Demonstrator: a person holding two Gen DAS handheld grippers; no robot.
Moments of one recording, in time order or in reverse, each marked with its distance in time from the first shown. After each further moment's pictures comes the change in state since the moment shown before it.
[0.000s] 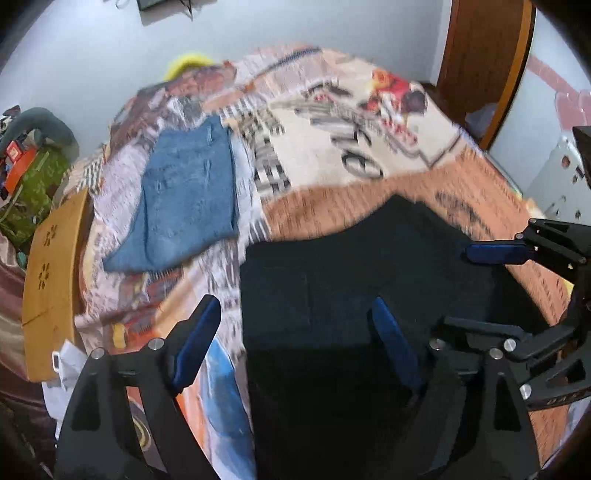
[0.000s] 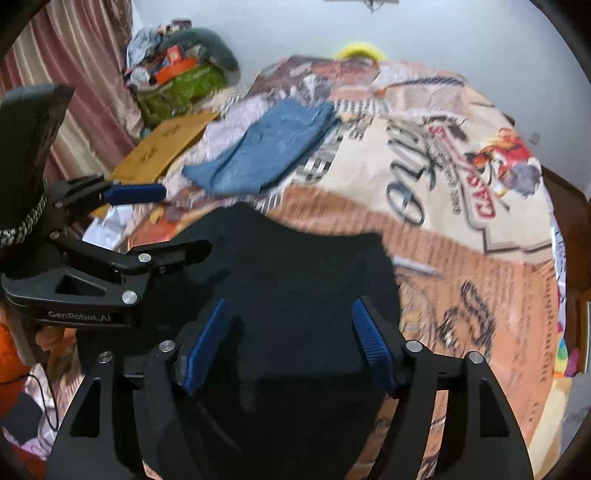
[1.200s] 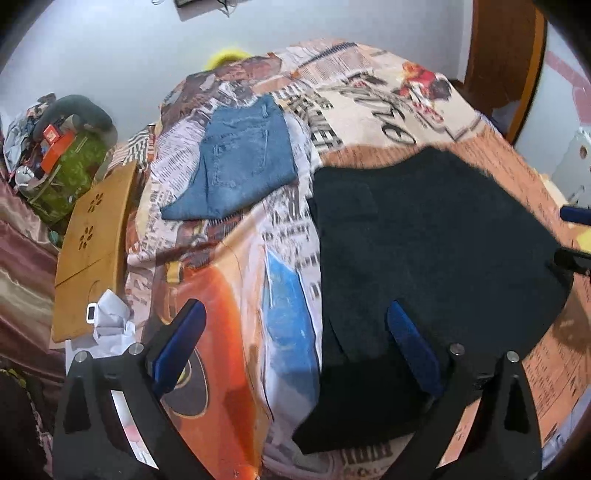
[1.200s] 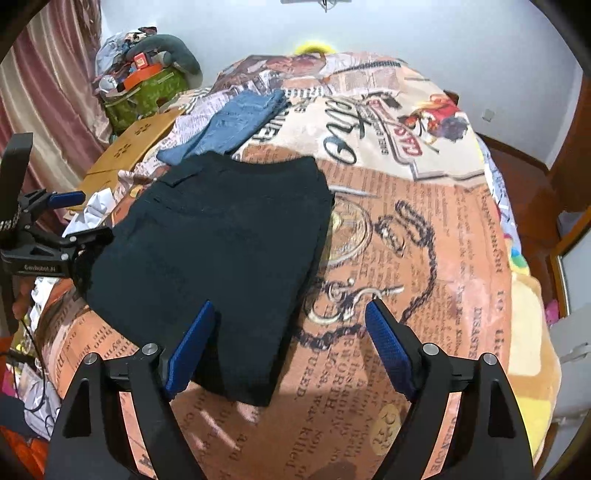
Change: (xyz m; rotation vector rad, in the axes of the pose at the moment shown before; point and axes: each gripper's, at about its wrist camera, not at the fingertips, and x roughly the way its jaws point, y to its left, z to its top) left arm -0.052 0.032 -0.068 -0.056 -0.031 0.121; right arm -0.065 -0.014 -0.074 0.100 -0.079 -0.131
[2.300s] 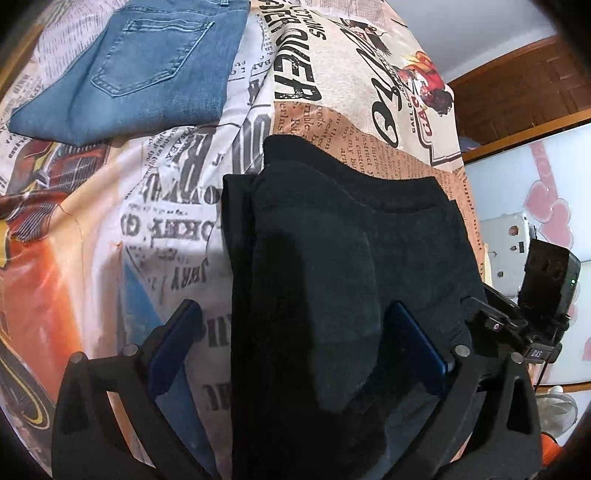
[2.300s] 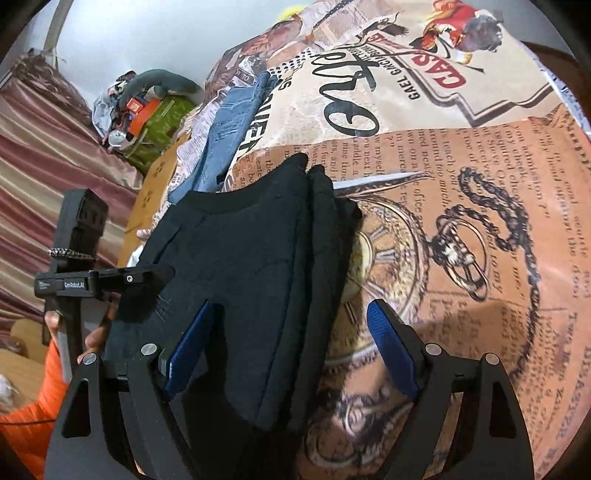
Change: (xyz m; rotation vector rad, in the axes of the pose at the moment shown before) left arm 0.140 0.014 0.056 -0.327 0.347 -0.558; right arm 0.101 -0.056 0.039 0.312 0.128 0.375
